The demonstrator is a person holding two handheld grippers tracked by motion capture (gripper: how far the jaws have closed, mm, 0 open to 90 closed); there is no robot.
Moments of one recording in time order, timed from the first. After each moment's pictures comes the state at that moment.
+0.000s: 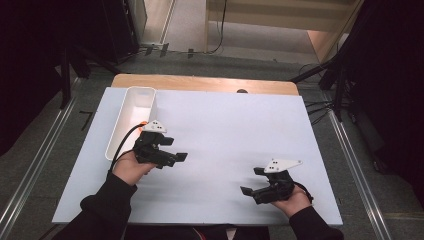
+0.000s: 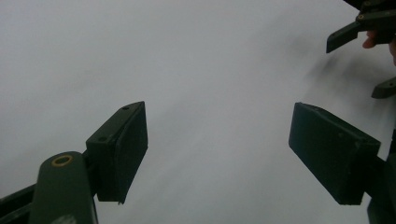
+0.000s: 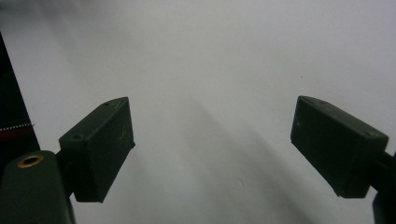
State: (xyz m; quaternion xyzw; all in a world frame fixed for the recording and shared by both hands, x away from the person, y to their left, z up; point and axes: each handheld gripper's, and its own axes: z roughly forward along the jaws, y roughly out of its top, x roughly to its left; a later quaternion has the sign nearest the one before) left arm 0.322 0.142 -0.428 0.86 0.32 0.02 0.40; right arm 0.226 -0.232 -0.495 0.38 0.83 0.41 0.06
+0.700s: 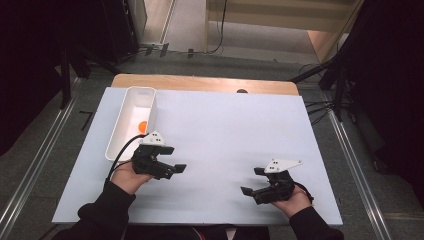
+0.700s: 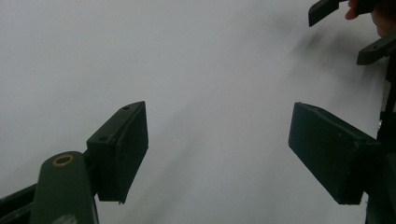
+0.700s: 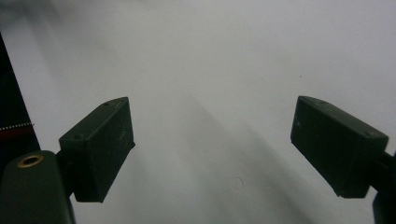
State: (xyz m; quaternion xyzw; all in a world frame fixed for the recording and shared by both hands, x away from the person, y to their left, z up) left arm 0.304 0.148 -0.444 0.87 0.28 0.02 0.41; right arm 0.226 -0.232 -0.494 0.38 0.83 0.41 0.06
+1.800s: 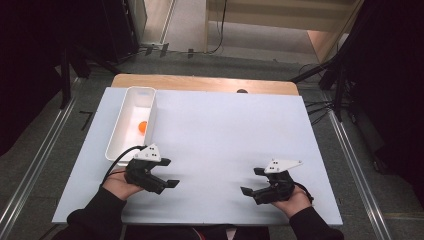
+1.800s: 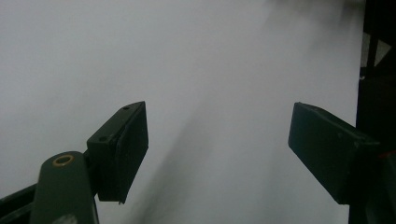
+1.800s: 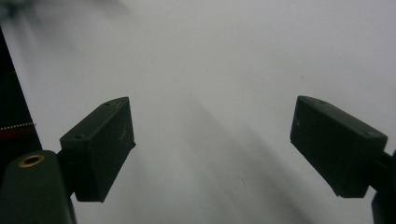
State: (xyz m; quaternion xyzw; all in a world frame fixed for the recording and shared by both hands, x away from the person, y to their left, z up) left arm 0.285 0.165 -0.461 0.90 0.20 0.00 0.39; right arm 0.225 -0.232 -0.494 0.38 0.83 0.41 0.06
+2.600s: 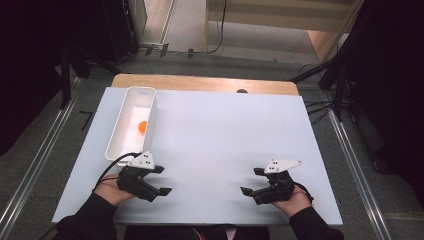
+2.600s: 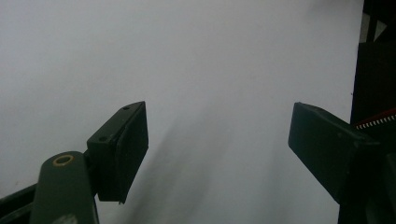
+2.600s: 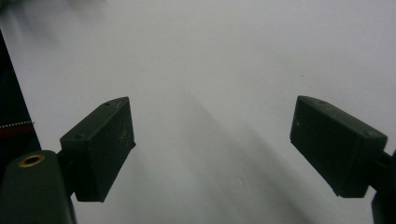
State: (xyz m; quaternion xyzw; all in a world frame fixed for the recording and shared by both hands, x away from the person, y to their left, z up) left arm 0.274 0.183 -0.471 0.91 0.20 -0.01 0.36; right arm 0.225 -0.232 -0.495 0.38 0.83 0.41 0.06
